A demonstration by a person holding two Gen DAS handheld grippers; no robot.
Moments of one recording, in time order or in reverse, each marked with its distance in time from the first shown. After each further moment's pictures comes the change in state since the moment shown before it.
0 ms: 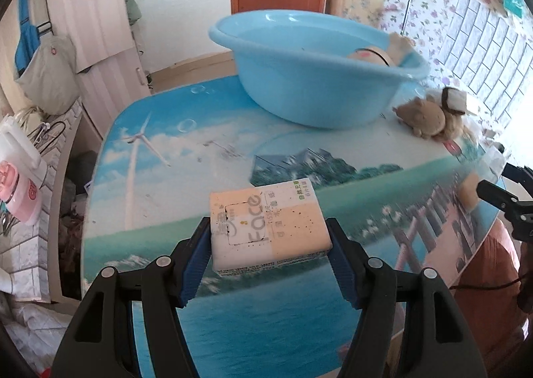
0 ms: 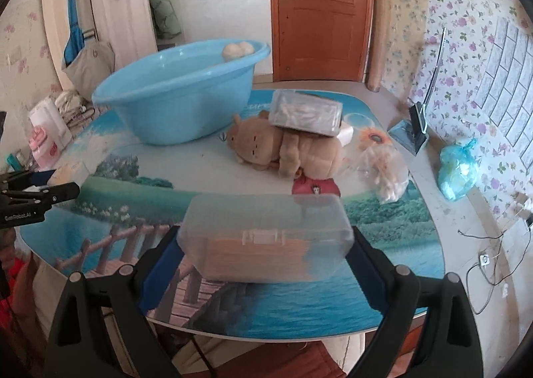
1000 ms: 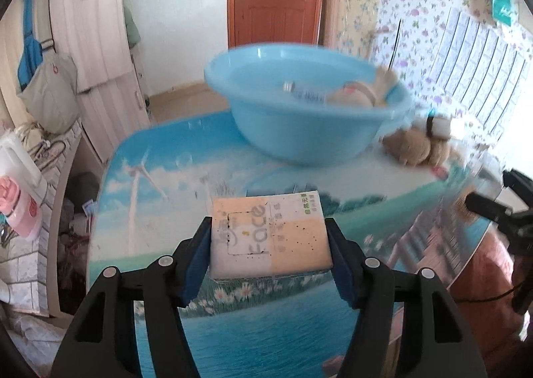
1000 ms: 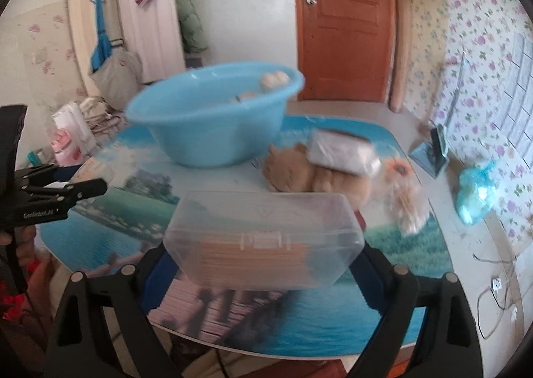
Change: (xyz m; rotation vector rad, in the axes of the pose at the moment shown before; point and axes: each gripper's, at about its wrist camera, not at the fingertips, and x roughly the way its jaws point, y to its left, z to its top) left arm -0.031 -0.004 0.016 0.007 -0.144 -0.013; right arm -0.019 0.021 0.020 -0.059 -0.108 0.118
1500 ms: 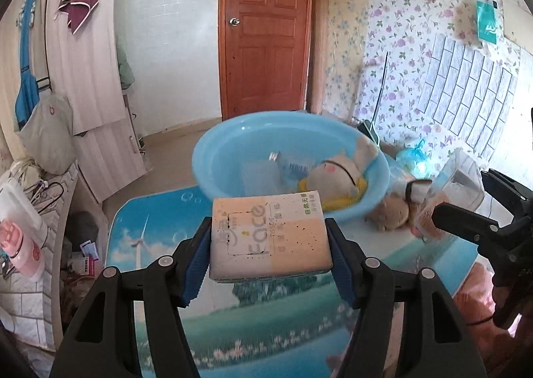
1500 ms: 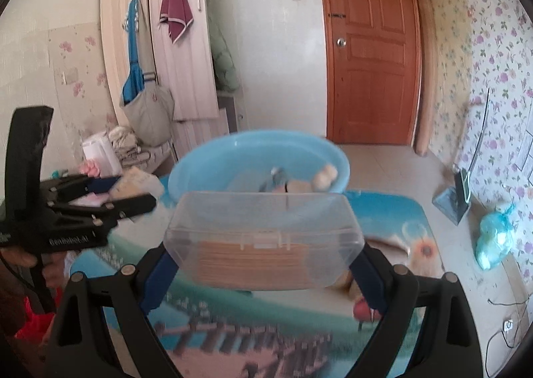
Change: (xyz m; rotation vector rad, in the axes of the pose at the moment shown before) left arm -0.016 -0.012 0.059 0.027 -0.139 -0.030; right arm -0.005 0.022 0.066 -0.047 -0.167 0.101
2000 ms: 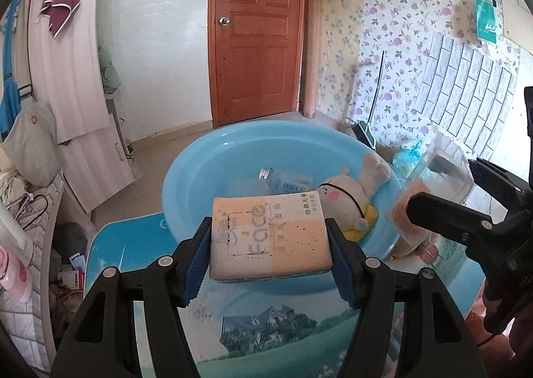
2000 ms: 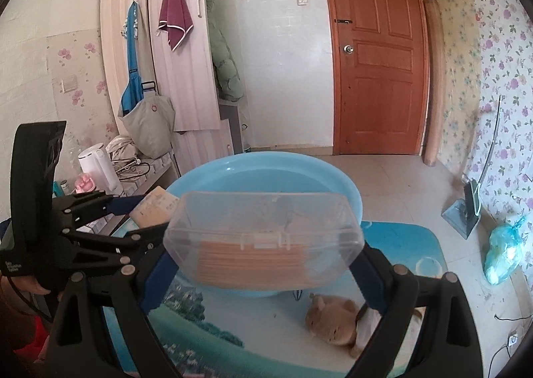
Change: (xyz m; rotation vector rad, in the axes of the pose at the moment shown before) left arm 0.050 -0.004 0.025 0.018 0.003 -0.034; right arm 0.047 -0.015 0.024 0.005 -0.014 0.020
